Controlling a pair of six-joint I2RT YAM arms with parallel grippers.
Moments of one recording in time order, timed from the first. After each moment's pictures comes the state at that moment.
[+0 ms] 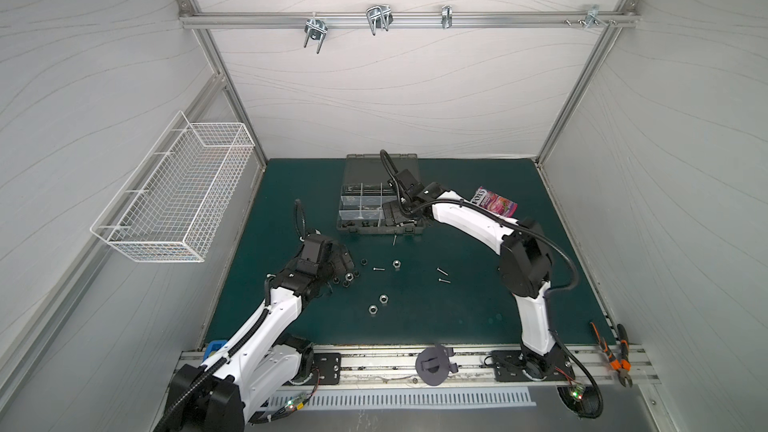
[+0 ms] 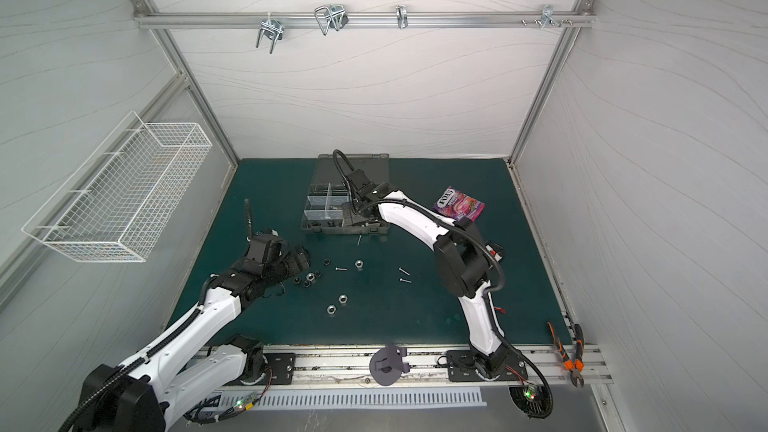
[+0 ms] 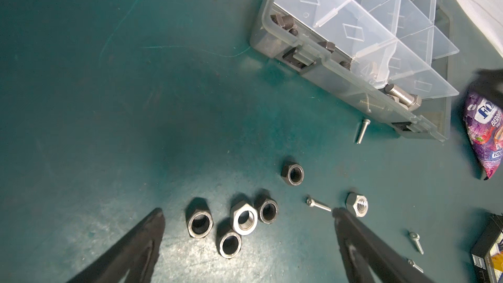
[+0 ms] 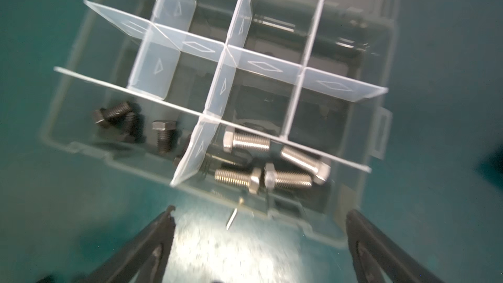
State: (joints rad) left arm -0.28 0.95 0.51 -0.45 -0.06 -0.74; right arm 0.81 2.02 1.76 -0.72 0.20 0.38
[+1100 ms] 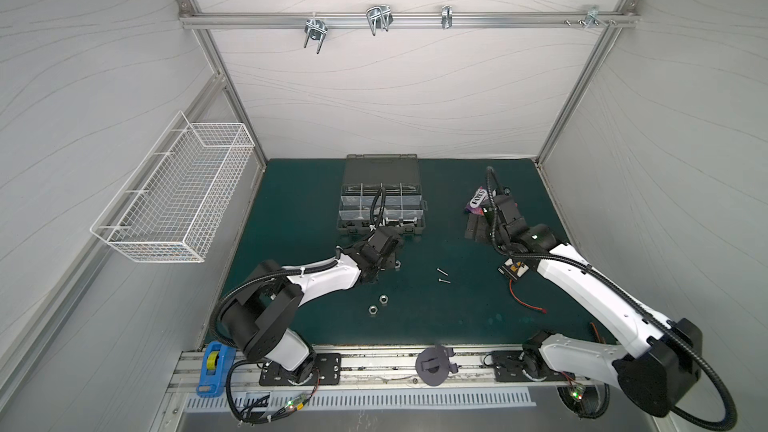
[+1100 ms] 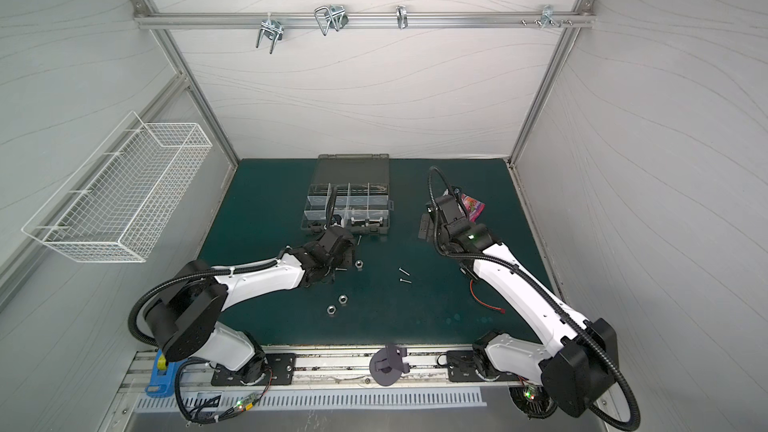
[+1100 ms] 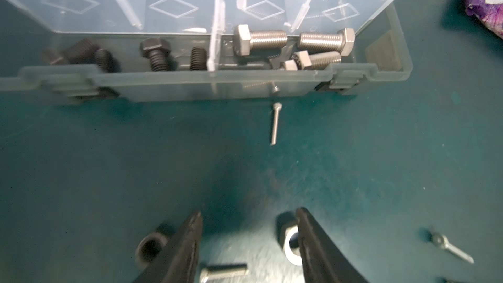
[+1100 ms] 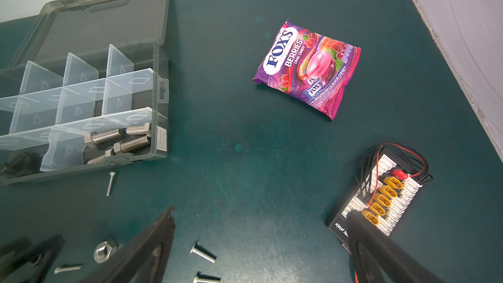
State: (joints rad) left arm -0.71 1.55 0.76 -0.10 -0.33 -0.60; right arm 0.58 1.17 1.01 -0.70 0.39 0.55
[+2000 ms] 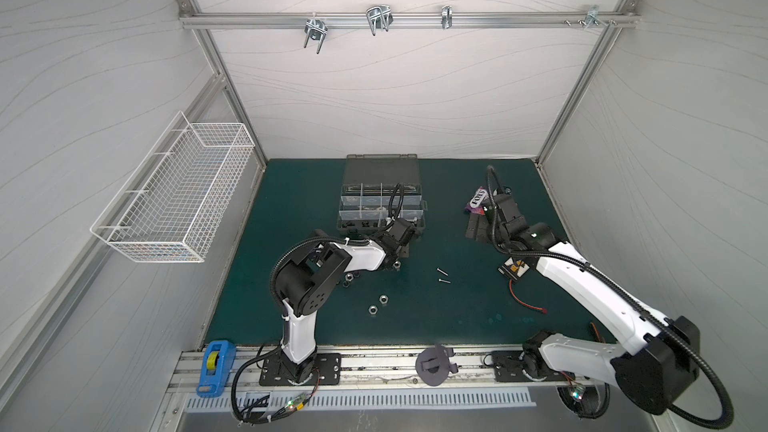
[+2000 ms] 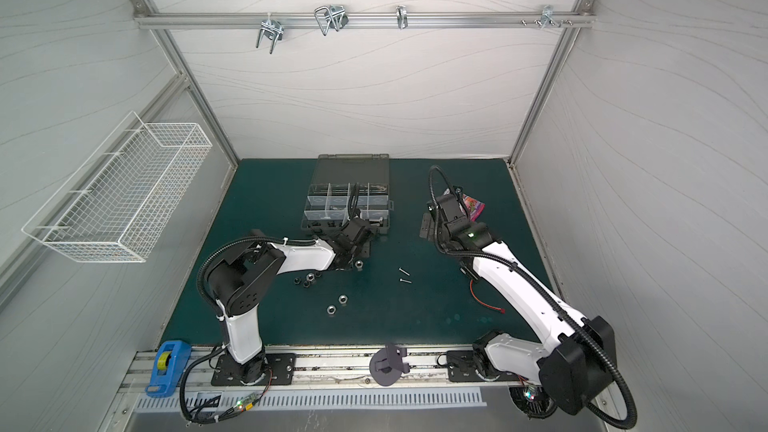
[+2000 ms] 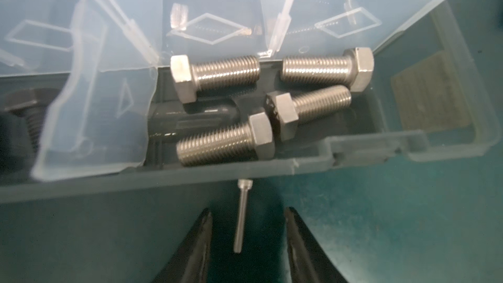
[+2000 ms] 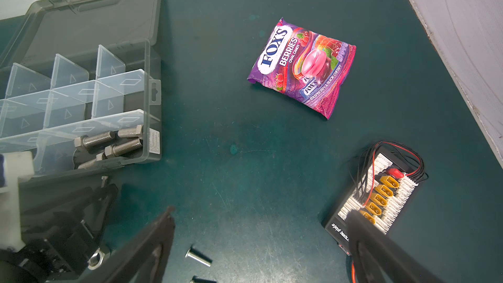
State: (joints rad) left arm -0.71 1.90 0.98 -0.01 -0.36 -0.55; right arm 0.56 1.18 1.01 -0.70 0.39 0.55
